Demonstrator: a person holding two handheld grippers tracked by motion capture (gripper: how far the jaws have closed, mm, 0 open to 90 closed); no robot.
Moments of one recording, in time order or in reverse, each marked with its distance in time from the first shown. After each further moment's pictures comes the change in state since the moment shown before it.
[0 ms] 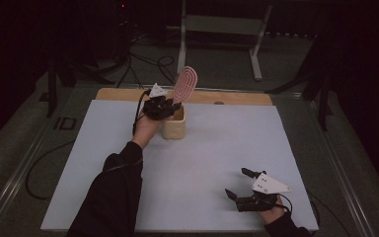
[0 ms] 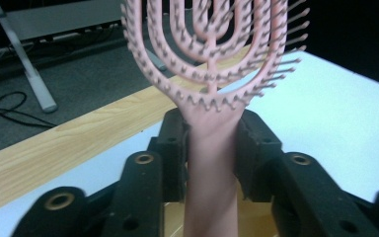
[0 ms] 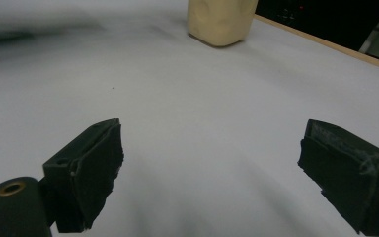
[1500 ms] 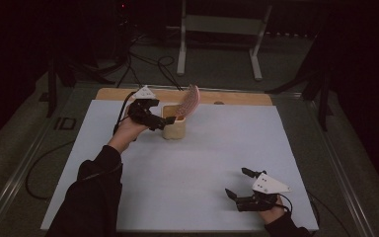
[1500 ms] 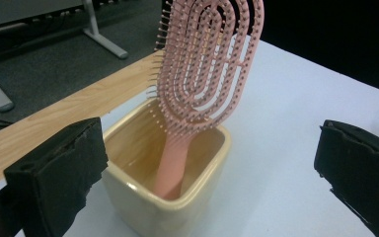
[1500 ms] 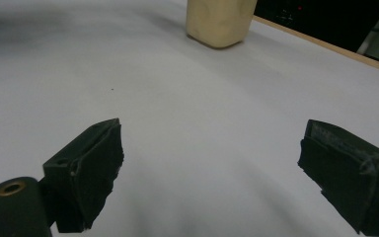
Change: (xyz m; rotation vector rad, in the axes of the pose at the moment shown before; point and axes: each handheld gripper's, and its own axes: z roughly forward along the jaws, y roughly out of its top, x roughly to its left) left arm -0.004 0.003 -0.064 0.056 -0.151 0.062; right arm 0.000 0.001 0.000 0.001 -0.003 -0.002
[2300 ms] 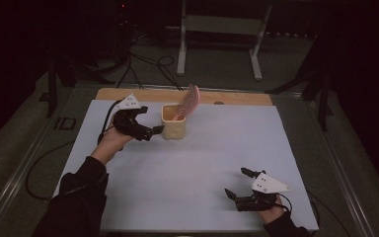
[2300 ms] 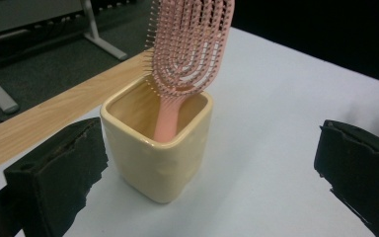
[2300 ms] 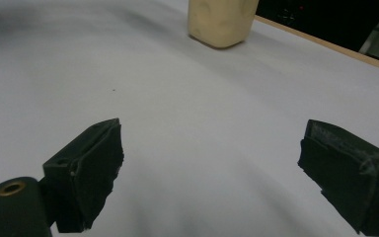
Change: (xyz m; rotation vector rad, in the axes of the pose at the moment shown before) left arm -0.013 -0.024 -0.045 -0.018 -0.010 0.026; right arm 0.001 0.001 0.001 -0.001 0.004 0.001
